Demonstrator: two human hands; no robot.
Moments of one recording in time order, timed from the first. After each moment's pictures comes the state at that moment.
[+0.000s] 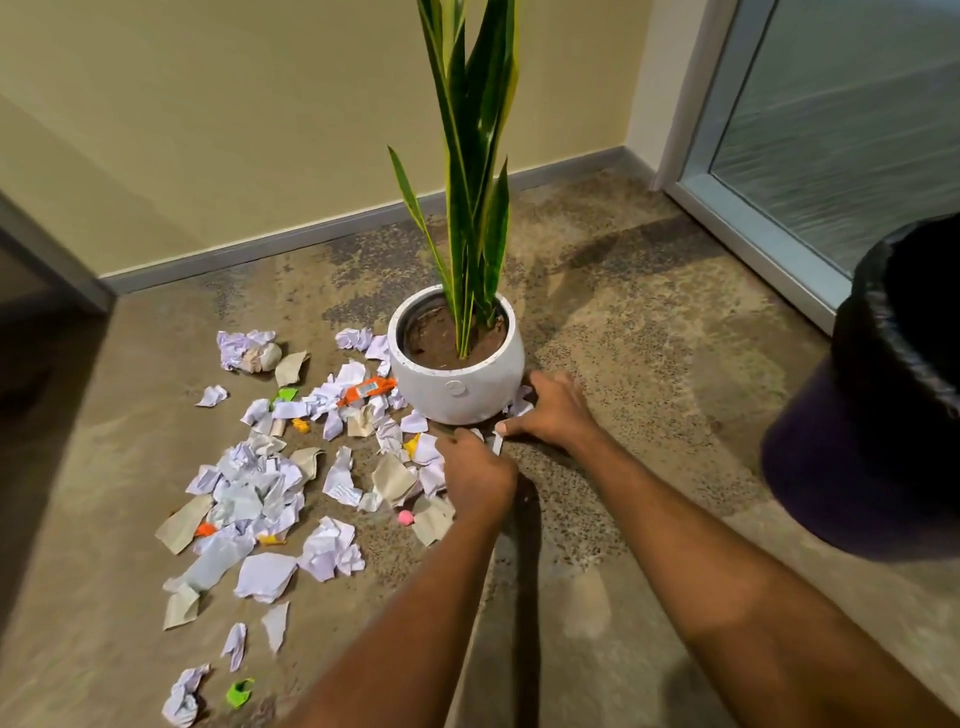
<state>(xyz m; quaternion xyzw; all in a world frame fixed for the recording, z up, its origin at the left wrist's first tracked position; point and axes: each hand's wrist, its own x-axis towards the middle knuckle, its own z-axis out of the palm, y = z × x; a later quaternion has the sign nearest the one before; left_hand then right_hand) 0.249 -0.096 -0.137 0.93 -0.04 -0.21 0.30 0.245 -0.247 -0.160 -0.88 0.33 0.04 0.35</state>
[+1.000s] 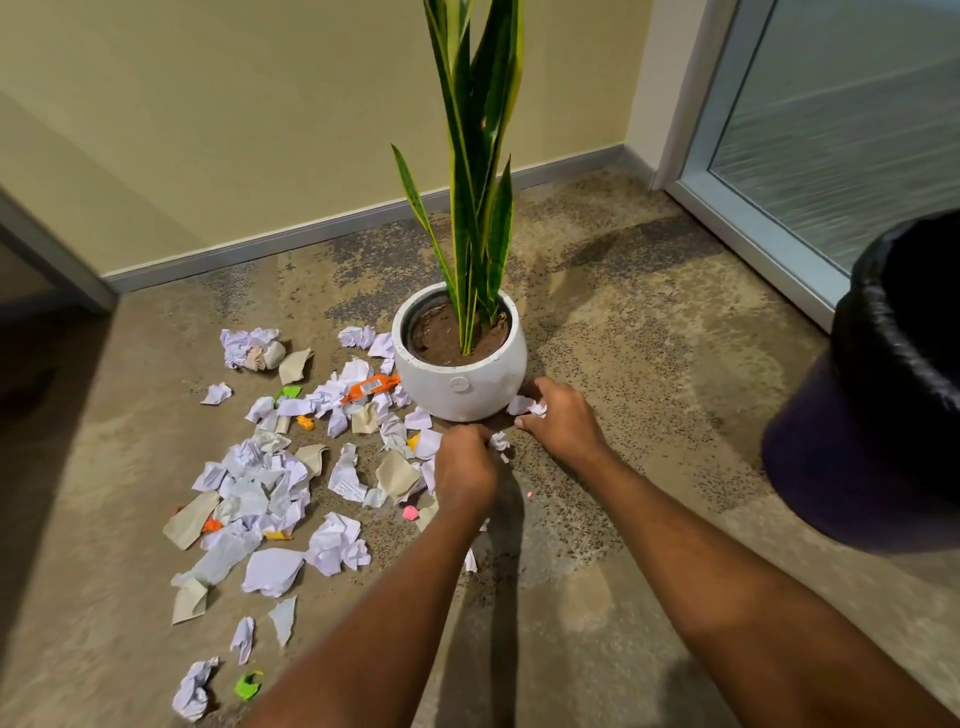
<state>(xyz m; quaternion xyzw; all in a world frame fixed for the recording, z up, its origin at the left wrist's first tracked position) 0.265 -0.076 -0.135 0.93 -0.18 -0.15 0.28 0.222 -0.234 -0.167 -0.89 0.29 -0.07 0.35</state>
